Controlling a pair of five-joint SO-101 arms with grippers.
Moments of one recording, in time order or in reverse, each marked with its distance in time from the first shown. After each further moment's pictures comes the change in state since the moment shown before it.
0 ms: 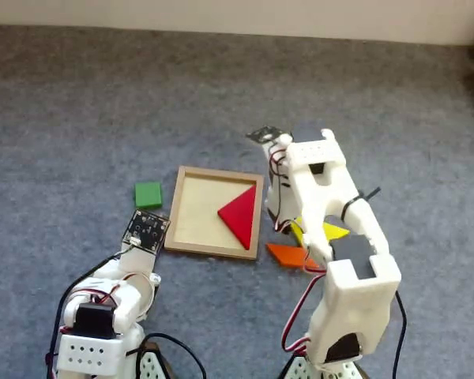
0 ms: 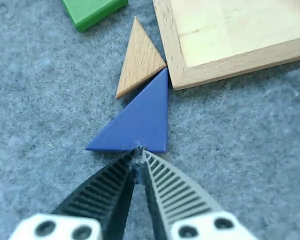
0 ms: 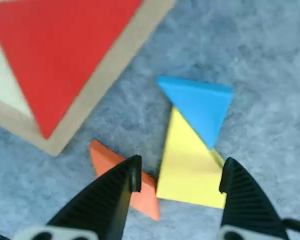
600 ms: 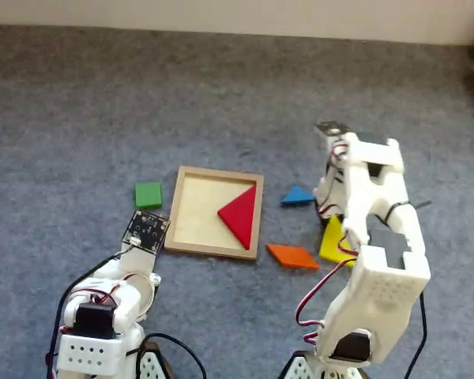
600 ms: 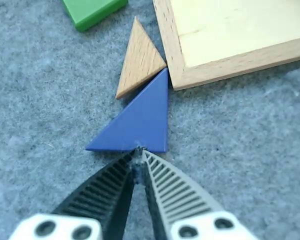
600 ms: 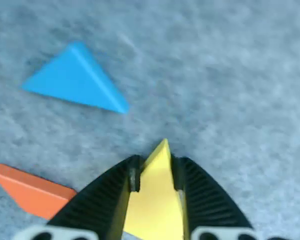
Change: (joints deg) left arm 0.0 0.0 0.0 0.0 0.0; right arm 18.8 4.2 -0.4 -5.6 0.3
